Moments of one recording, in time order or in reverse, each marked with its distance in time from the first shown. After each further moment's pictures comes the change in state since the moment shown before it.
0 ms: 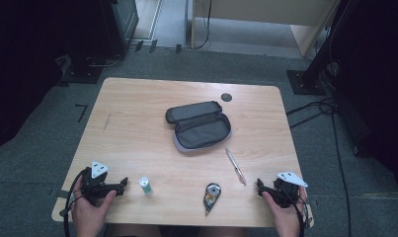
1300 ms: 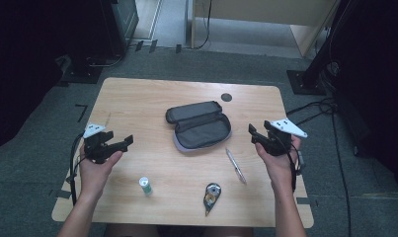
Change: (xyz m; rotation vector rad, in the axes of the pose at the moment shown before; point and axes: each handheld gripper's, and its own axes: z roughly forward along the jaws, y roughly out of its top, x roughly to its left) left arm 0.011 0.118 -0.005 -0.224 -0.146 -0.219; right arm 0.036 0.160 -0.002 -0.291 0.165 -0.042
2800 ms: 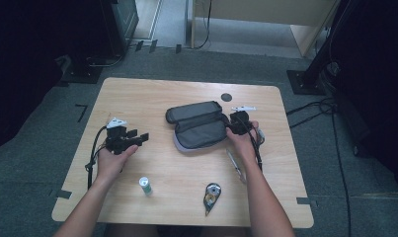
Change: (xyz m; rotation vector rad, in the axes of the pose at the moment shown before) left arm 0.001 -0.010 0.061 0.111 -0.104 0.037; right arm 0.022 -0.026 0.159 0.360 -0.023 0.022
